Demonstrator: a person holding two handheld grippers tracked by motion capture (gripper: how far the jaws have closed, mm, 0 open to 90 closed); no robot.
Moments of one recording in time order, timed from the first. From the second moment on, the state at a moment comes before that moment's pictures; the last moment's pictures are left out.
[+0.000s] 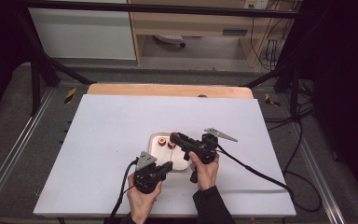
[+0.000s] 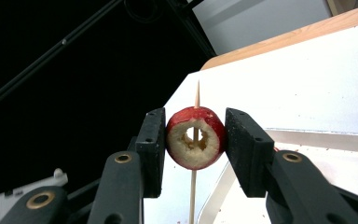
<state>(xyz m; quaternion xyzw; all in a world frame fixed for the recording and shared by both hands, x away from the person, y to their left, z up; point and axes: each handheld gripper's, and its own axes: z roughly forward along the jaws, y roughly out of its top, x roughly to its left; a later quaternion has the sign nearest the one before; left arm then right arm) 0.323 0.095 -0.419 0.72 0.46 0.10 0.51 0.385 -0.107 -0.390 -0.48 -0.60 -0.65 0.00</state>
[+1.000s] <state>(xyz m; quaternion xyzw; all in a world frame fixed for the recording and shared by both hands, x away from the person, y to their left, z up) 0.338 0.094 -0.405 0.73 0.44 0.13 0.51 0.371 -0.101 -0.402 -0.46 -0.64 -0.62 0.01</state>
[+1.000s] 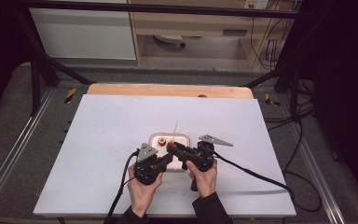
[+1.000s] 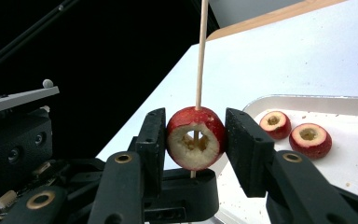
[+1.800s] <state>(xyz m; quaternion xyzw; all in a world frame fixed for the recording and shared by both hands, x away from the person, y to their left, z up) 0.330 0.130 -0.418 0.74 0.43 0.14 0.49 0.386 -0.119 -0.394 -0.43 -0.73 -0.53 -0.03</state>
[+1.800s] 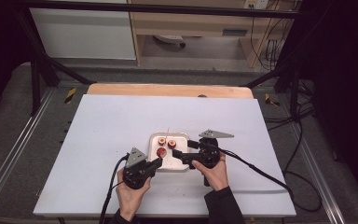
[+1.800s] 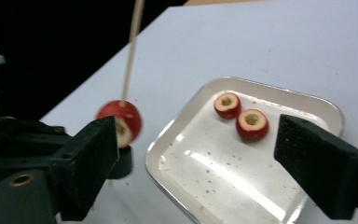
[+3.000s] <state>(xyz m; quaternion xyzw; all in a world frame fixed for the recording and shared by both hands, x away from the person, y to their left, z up) 0.311 0.175 -0.434 0.76 0.42 0.14 0.47 0.446 -0.101 -0.388 -0.39 -0.86 -0.33 -0.06</state>
